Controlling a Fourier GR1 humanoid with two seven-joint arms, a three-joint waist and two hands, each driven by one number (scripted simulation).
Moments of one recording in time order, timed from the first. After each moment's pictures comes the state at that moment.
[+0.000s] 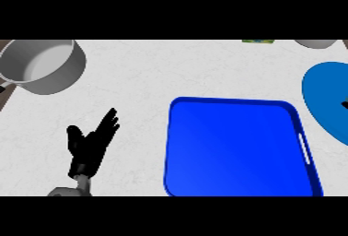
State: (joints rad) left arm -0.02 0.11 -0.13 -1.46 0.12 0.06 0.23; right arm -0.65 -0.69 -0.56 -0.32 0.50 -0.33 -0.37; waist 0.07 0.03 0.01
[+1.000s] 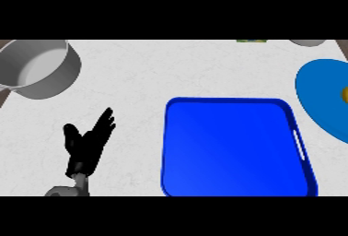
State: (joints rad) left arm -0.03 0.11 -0.10 -1.44 0.12 0.06 0.23; right arm -0.61 -0.79 -0.82 -0.18 0.21 0.07 -0.67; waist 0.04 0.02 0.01
